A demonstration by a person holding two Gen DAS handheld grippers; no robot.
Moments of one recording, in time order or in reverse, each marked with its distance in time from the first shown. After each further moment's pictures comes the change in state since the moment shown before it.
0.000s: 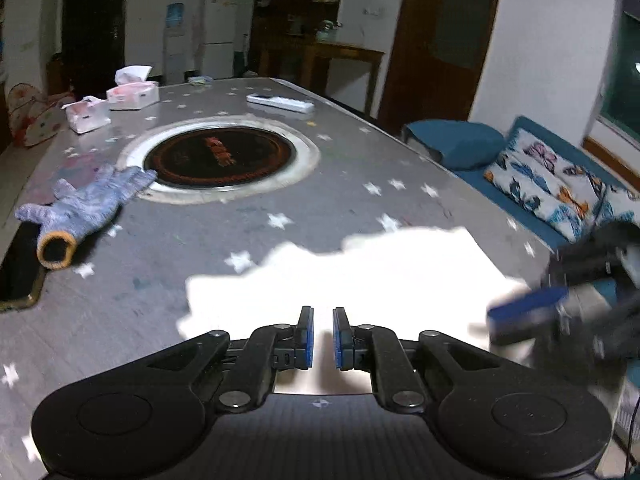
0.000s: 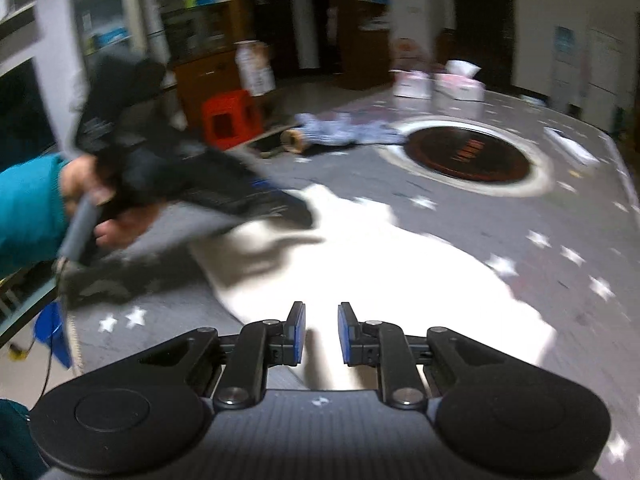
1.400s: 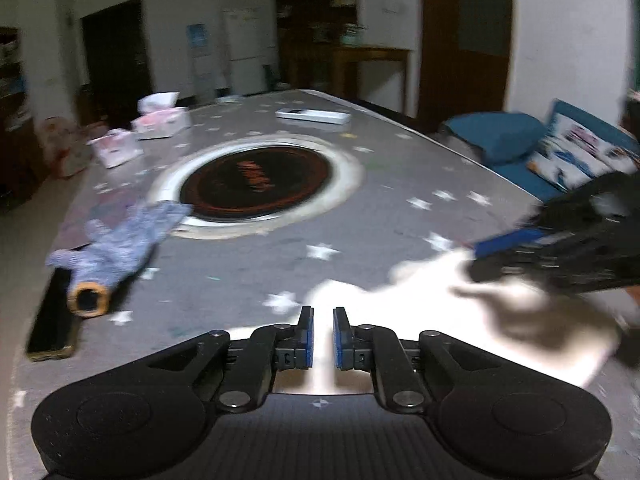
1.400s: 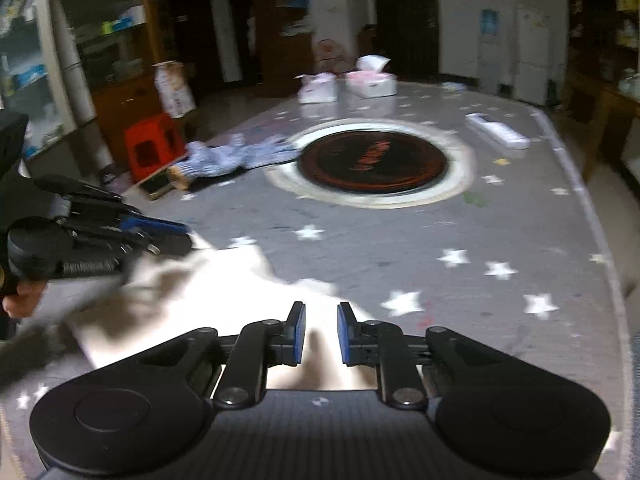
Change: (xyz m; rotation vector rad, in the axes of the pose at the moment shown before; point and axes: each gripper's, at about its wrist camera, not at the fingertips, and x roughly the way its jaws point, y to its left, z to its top) left arm 0.024 -0.005 0.025 0.089 -0.014 0.153; right arm 0.046 -0.070 0.040 0.127 -0.019 -0.131
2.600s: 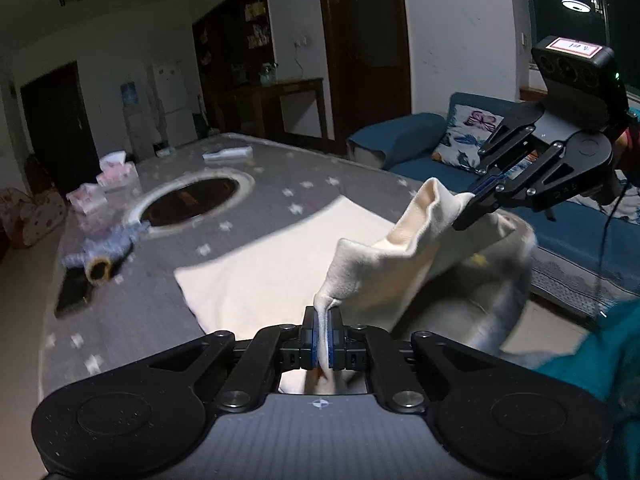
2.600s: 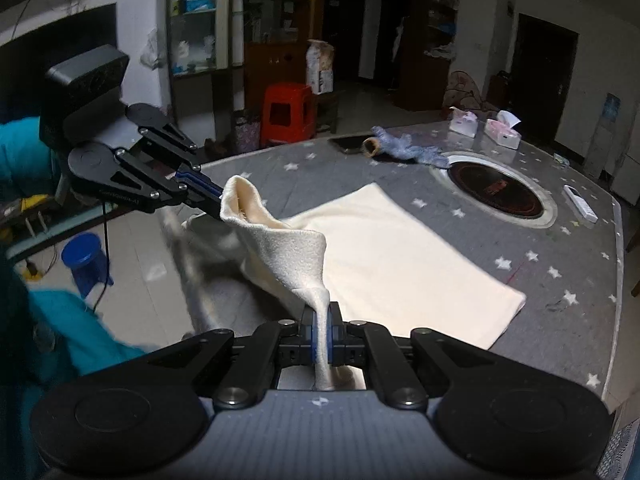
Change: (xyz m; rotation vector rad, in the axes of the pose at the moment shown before) left arm -0.192 -0.073 -0.099 0.184 -0.133 -0.118; right arm -0.190 0.101 -0.091 -0.384 -0.016 0.200
